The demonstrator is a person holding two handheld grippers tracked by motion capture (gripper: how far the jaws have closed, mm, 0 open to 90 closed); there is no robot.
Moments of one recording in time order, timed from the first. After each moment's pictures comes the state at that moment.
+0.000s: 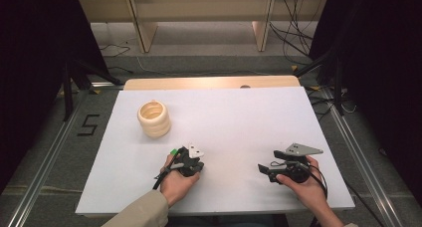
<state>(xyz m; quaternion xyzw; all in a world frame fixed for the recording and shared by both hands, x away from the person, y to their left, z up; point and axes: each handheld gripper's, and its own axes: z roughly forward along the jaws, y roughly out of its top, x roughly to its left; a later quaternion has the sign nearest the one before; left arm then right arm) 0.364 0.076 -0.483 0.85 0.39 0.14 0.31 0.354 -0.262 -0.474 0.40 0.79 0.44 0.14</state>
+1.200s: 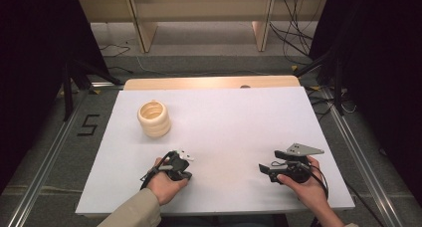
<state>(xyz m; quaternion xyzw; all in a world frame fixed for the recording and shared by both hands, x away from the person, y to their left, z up) 0.349 0.108 -0.470 0.88 0.40 0.08 0.24 0.354 -0.264 -0.474 0.40 0.79 0.45 0.13</state>
